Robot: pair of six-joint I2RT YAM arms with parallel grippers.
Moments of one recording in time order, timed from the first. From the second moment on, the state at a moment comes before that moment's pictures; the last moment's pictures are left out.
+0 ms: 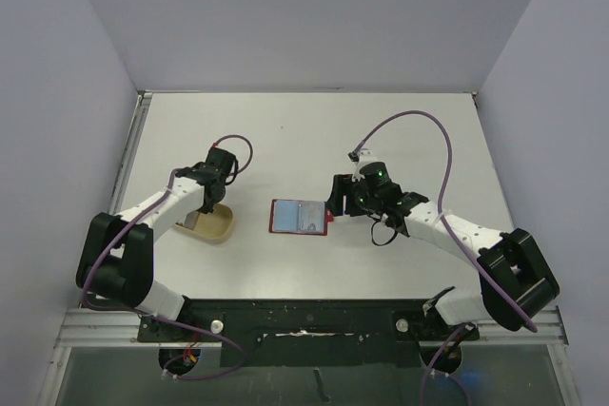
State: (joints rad) left arm -0.35 1.51 0.92 -0.62 -0.62 0.03; right arm 0.58 1.36 0.74 -0.08 -0.09 0.43
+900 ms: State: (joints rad) left arm -0.37 1.52 1.00 -0.72 -0.58 -0.01; right arm 0.58 1.36 0.74 -0.08 -0.09 0.43
